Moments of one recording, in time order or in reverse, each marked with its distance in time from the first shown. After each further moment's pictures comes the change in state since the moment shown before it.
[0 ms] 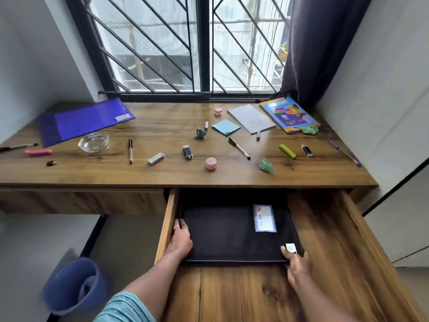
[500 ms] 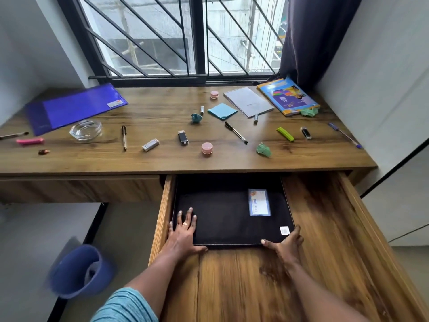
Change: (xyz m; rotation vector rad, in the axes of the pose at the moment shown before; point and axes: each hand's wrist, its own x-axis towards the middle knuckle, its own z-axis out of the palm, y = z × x) left_hand -0.013 -0.023 0.027 0.462 -0.087 0.340; right_hand -0.019 0.004 -0.002 -0.754 -0.111 -0.220
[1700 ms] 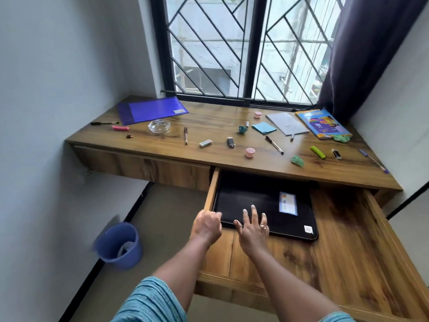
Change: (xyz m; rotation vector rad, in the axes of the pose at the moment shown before) left_hand -0.137 0.002 -0.029 -0.029 0.448 -0.102; right_hand -0.184 -0.073 0.079 -0.785 -0.136 -0.664
